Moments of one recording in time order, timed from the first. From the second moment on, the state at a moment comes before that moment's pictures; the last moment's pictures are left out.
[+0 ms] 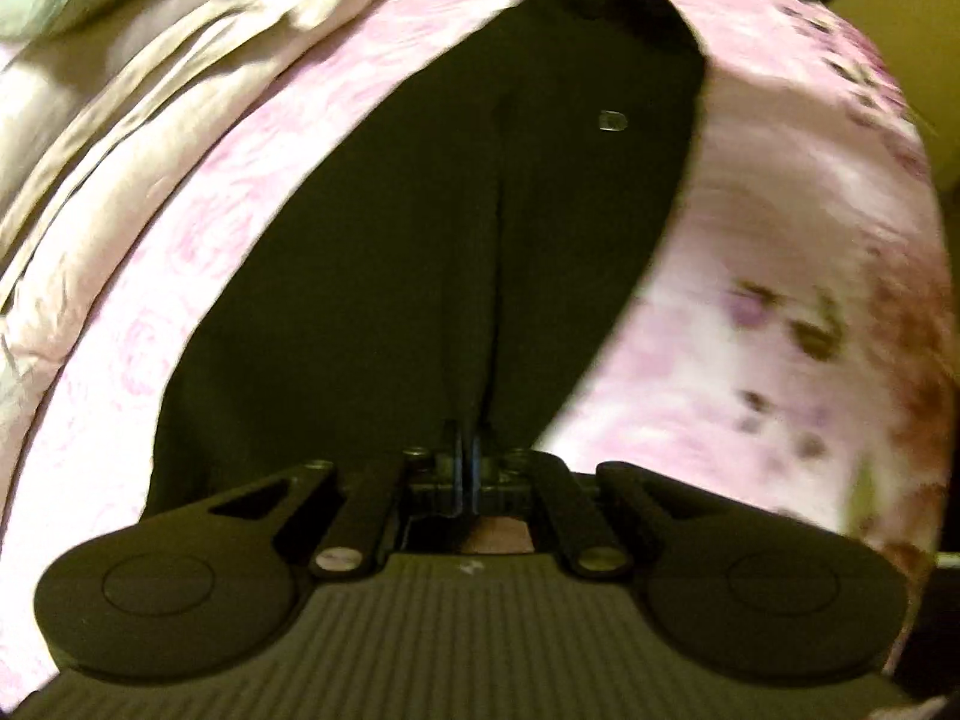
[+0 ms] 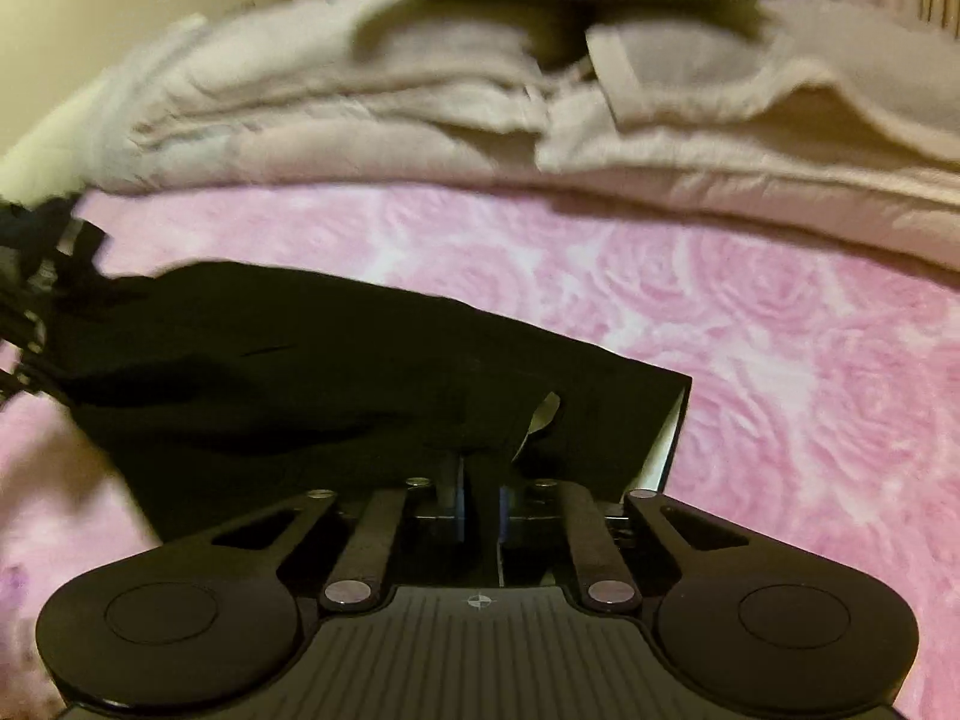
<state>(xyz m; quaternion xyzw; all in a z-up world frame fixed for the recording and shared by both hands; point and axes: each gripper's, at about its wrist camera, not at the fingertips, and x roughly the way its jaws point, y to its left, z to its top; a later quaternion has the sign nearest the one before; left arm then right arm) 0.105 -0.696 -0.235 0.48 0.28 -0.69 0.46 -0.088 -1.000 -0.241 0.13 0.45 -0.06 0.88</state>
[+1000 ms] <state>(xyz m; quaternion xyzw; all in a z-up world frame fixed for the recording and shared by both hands) -0.062 -0.603 -0.208 0.43 0.33 -0.76 0.37 -0.344 -0.841 -0.204 0.18 0.51 -0.25 0.80</state>
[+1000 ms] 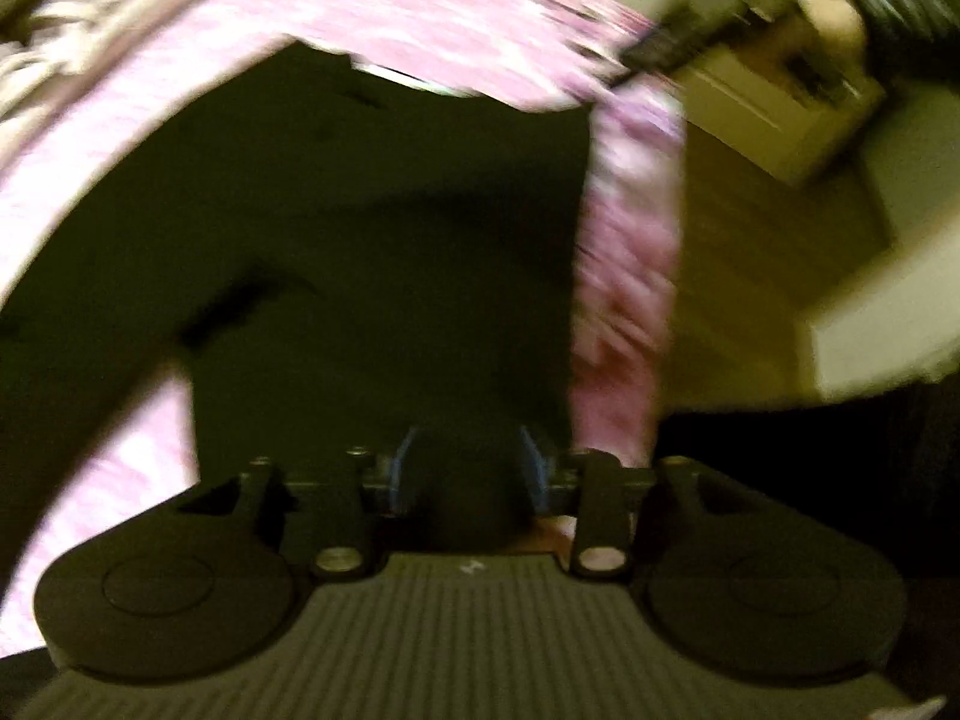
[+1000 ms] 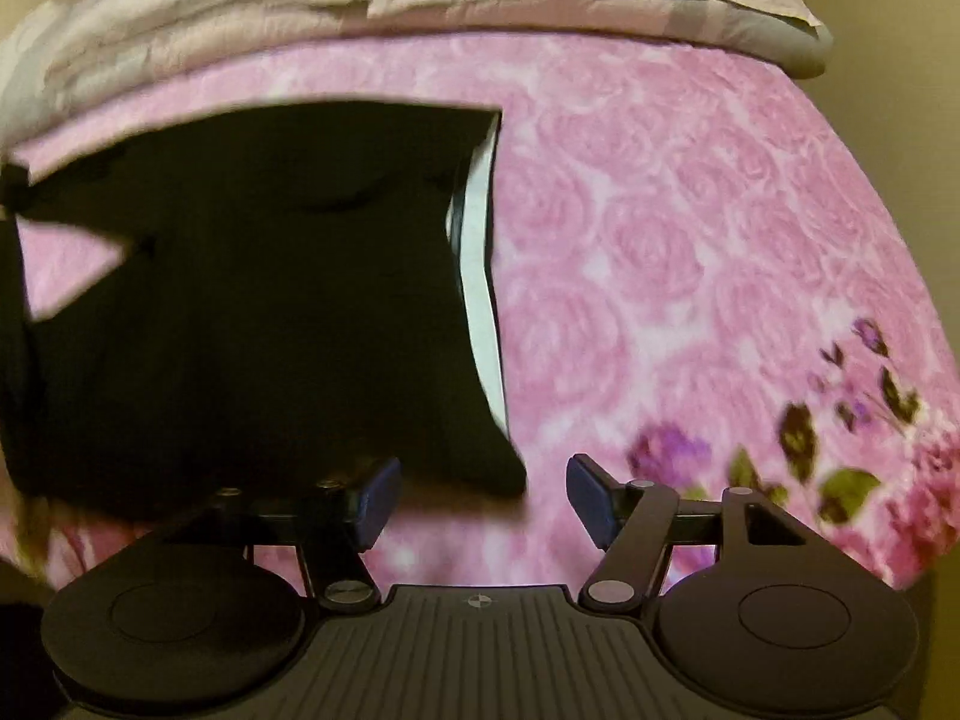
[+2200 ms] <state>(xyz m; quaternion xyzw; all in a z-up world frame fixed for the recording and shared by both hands) -0.125 -1.055 -0.280 0.43 0.23 -0.78 0.40 -0.295 -1.099 -0.278 0.33 0.38 -0.25 0.83</state>
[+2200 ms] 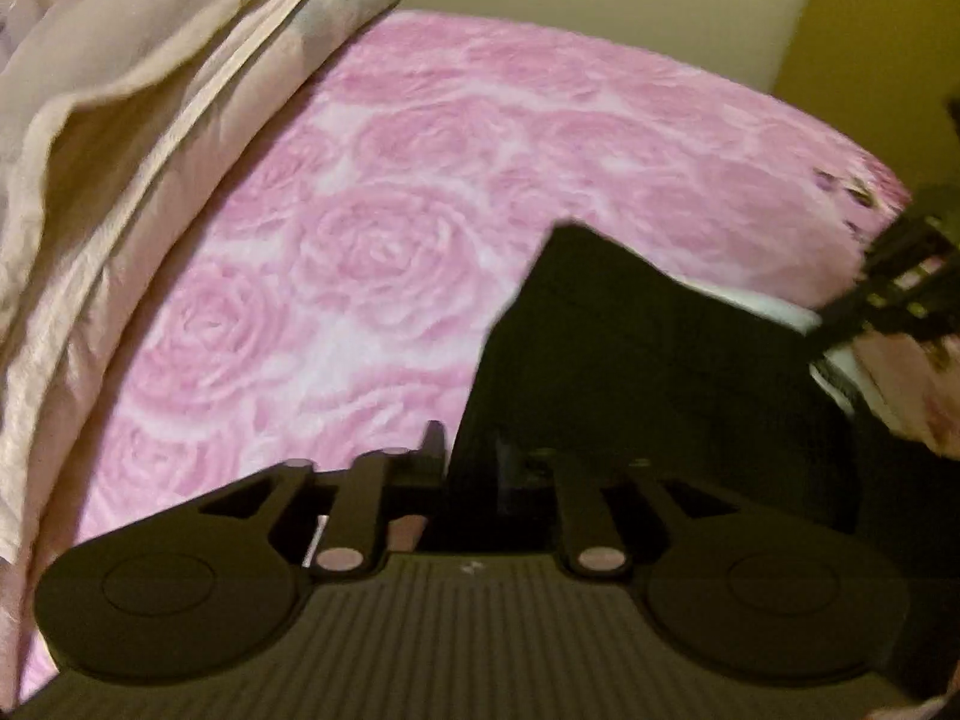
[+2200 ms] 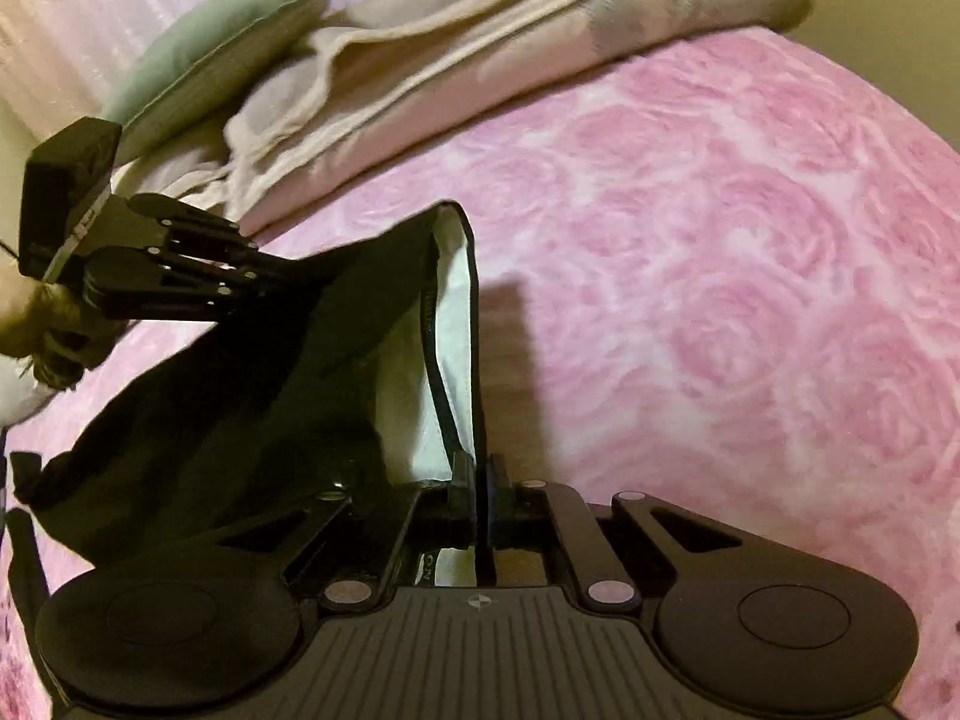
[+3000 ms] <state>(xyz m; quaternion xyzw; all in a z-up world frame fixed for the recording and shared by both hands) -0.128 -0.866 -0.280 0.41 0.27 -0.79 0.36 -0.286 -1.051 -0.270 0.26 0.45 -0.20 0.83</state>
